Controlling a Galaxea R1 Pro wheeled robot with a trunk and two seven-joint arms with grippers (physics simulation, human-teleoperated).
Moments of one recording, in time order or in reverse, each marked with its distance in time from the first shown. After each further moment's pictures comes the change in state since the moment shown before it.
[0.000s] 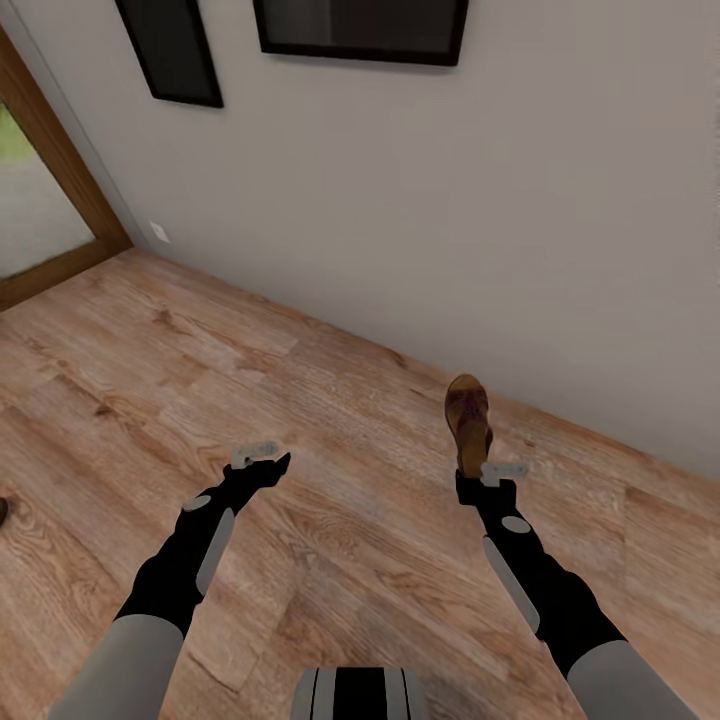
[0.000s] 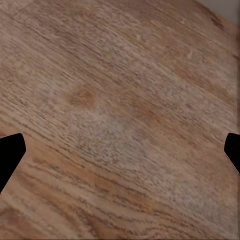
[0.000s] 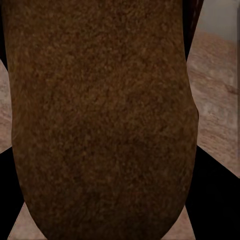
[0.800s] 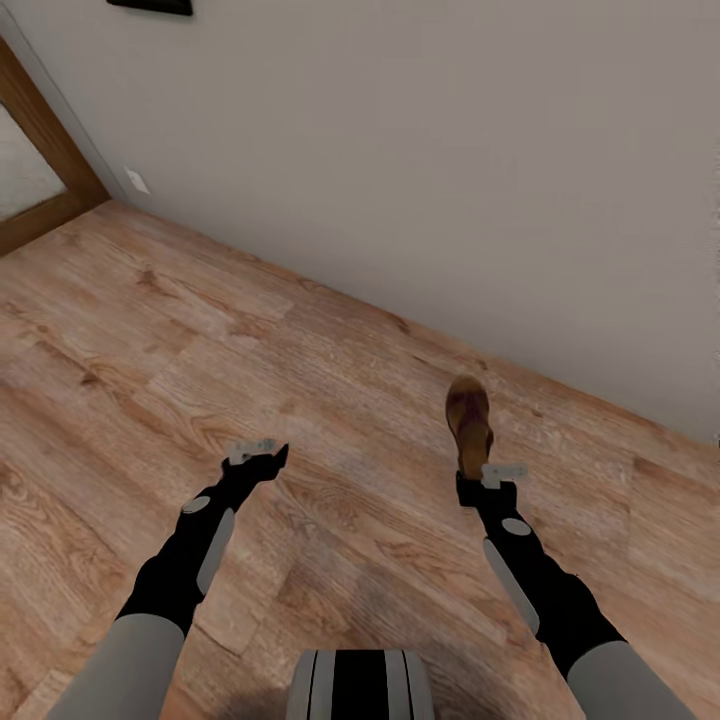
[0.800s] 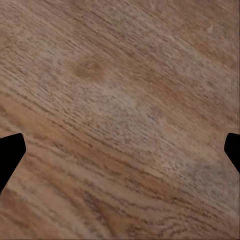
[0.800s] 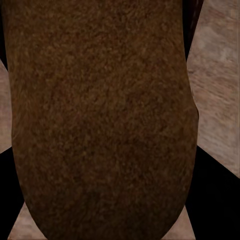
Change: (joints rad) left arm -0.003 -0.003 0.007 0.012 0.000 -0.105 -0.001; right arm 0.000 0.001 -0.001 0.019 0.001 -0.014 -0.002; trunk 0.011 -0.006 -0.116
